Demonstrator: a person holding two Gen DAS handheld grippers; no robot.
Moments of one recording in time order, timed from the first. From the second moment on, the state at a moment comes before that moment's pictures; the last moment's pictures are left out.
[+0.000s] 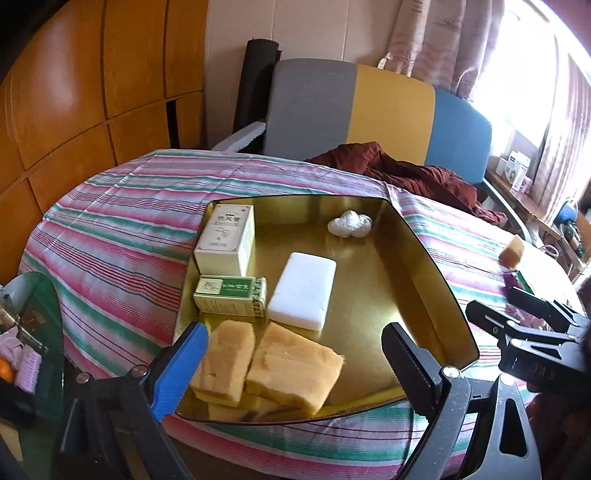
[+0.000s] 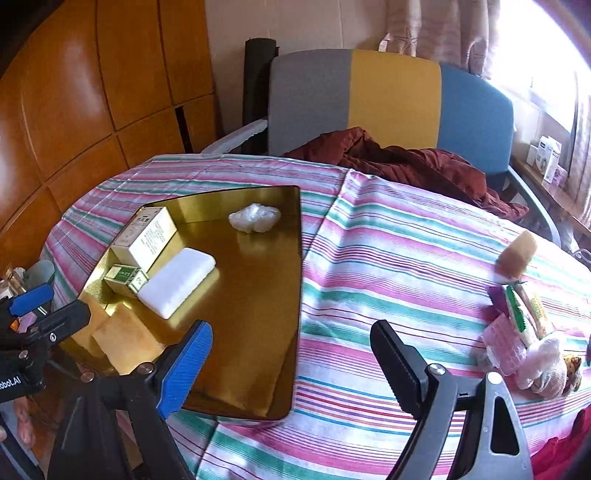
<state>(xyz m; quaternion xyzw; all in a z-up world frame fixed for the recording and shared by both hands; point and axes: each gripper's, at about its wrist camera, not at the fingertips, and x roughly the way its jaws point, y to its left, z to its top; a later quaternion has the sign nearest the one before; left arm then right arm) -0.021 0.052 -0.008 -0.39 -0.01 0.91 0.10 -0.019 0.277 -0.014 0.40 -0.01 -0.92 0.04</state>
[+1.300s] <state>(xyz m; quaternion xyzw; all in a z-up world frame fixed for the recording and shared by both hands) -0.030 0.139 -0.012 -0.43 0.03 0.88 0.22 0.017 0.547 0.008 0.37 -0.17 -0.89 -0.23</state>
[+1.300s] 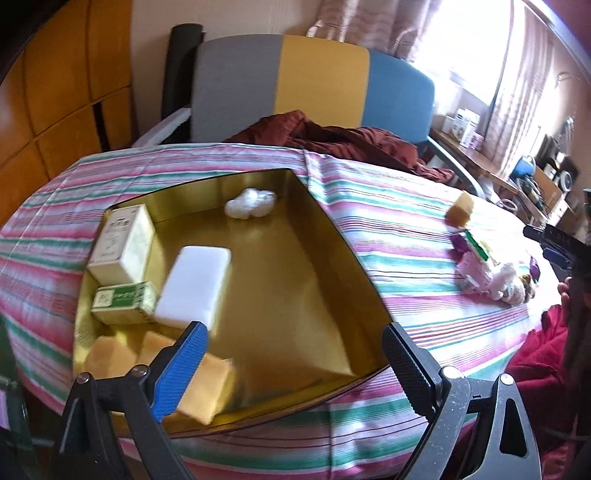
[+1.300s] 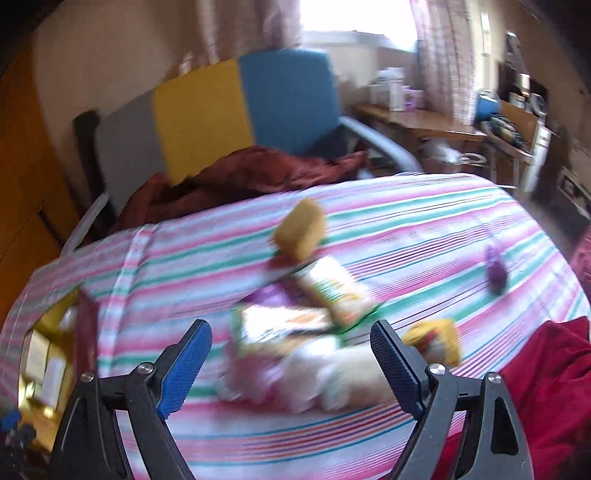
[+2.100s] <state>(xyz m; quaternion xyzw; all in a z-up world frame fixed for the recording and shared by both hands) -0.029 0.331 -0.018 -0.41 0.15 0.82 0.37 0.036 0.615 -0.028 0.36 -0.32 -0.84 -0.24</state>
